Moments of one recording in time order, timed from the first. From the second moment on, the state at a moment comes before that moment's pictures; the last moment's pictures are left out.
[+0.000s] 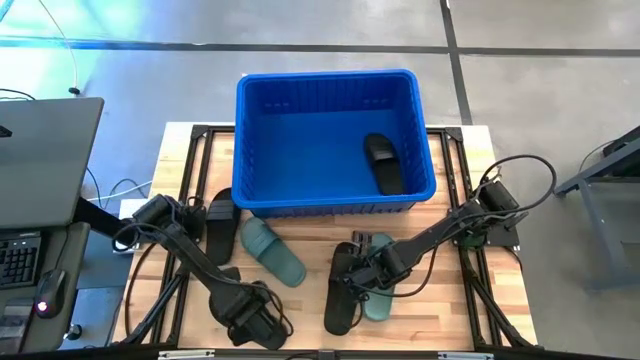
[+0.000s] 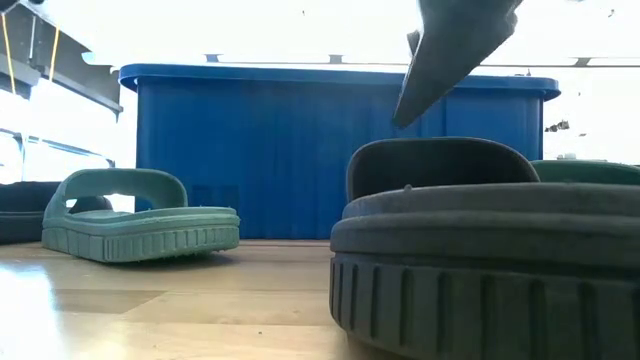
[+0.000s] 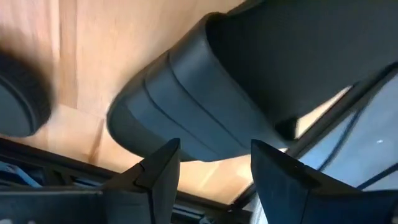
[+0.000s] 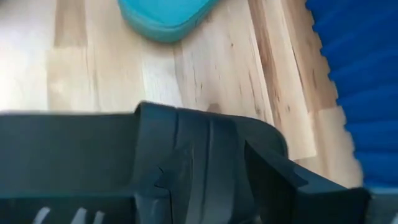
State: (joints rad) left arm -0.64 1.94 1.50 -1.28 0.23 -1.14; right arm 0.49 1.86 1.42 -0.73 0.41 0.53
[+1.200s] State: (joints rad) left arm -0.64 1.94 1.50 -1.17 0.17 -1.49; right arm 0.50 1.86 1.42 -0.71 0.37 0.48
